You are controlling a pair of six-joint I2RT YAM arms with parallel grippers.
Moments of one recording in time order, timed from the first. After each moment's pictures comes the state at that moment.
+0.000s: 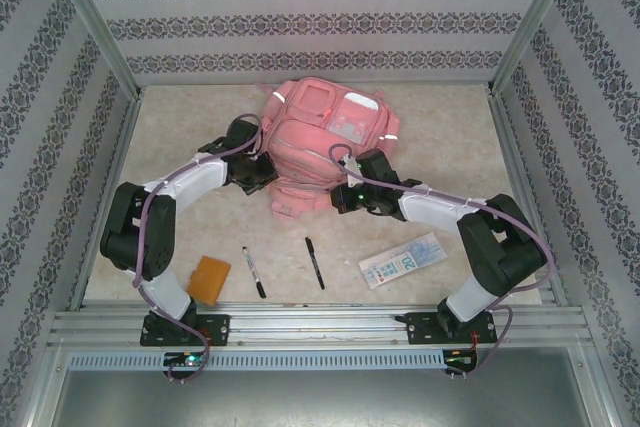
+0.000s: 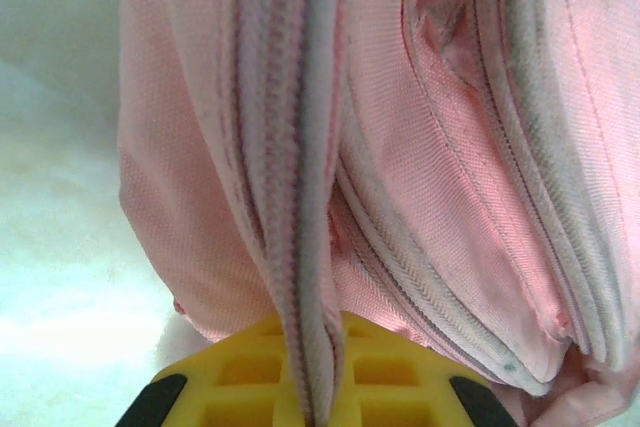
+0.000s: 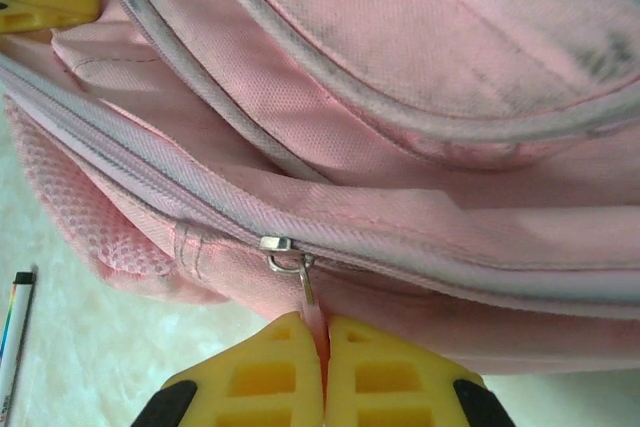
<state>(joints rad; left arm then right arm) -0.29 1.72 1.15 -0.50 0.26 -0.84 0.53 1.61 0.83 -0.06 -0.36 0.34</state>
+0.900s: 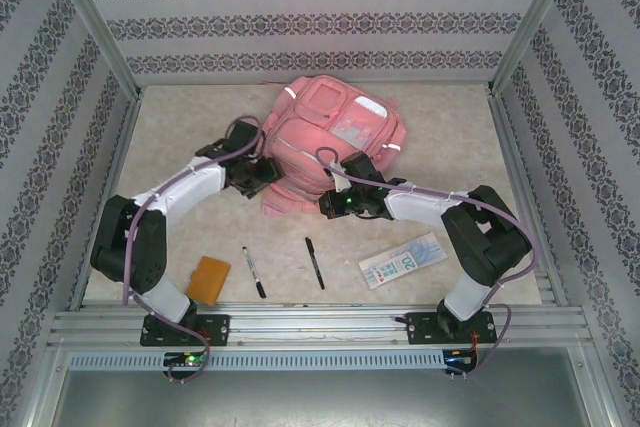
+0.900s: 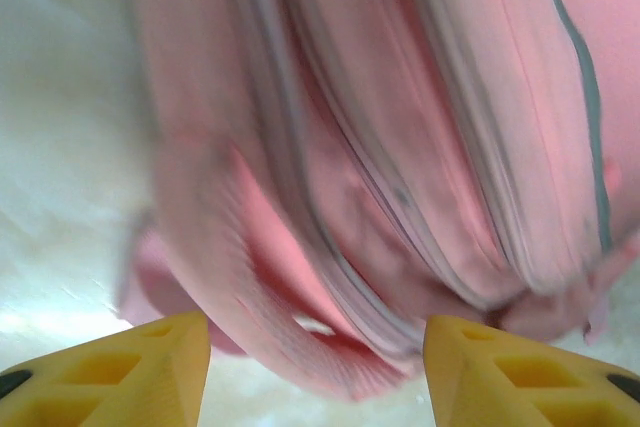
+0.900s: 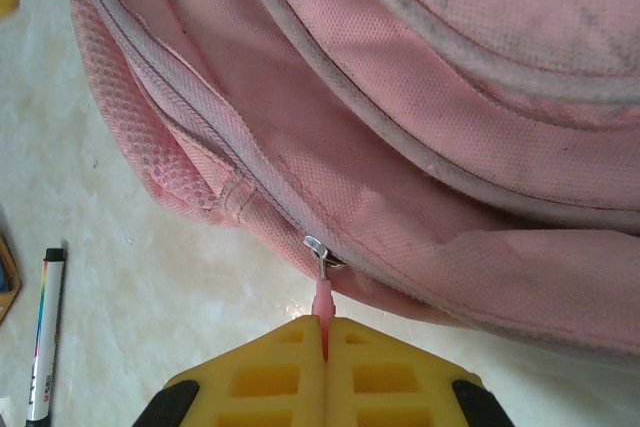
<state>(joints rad) -0.39 1.62 1.13 -0.58 0.17 -0.91 0.61 1.70 0.89 -0.09 -0.41 0.42</state>
